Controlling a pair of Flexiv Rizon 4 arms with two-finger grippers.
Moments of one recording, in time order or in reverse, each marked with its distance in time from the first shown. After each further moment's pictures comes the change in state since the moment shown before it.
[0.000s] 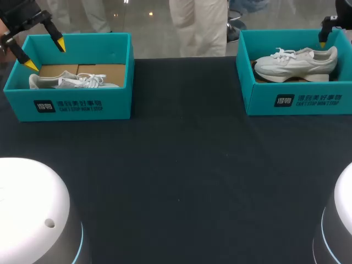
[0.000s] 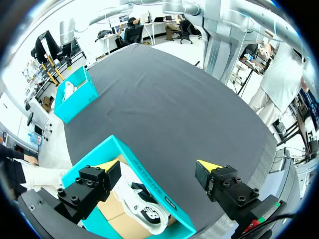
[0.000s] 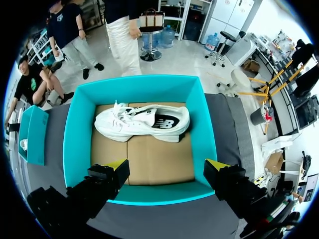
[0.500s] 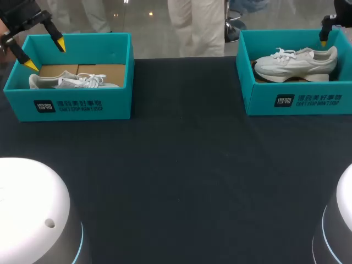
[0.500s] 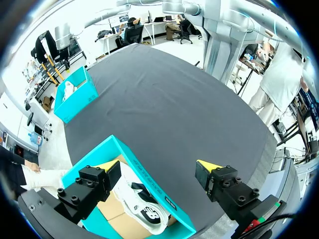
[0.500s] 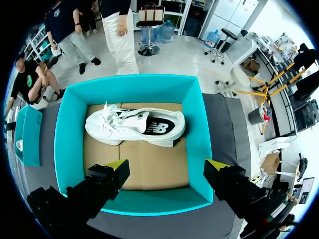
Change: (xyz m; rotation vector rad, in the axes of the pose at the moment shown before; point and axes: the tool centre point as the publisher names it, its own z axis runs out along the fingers) left arm 0.000 0.000 0.000 0.000 0.000 0.000; right arm -0.014 0.022 0.023 0.045 -0.030 -0.014
